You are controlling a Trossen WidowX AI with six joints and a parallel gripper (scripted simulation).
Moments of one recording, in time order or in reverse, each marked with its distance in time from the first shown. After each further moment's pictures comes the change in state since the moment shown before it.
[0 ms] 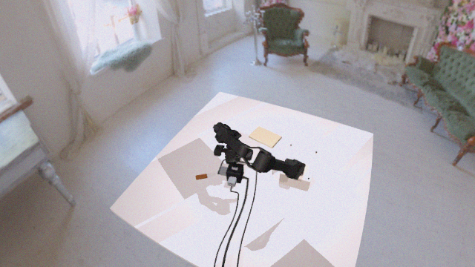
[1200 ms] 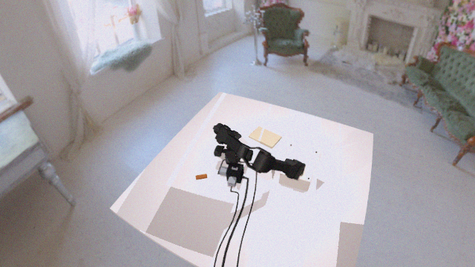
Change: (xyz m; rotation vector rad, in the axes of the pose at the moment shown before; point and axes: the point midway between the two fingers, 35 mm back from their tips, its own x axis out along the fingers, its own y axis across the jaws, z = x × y) arm 0.004 0.000 0.000 0.000 0.000 0.000
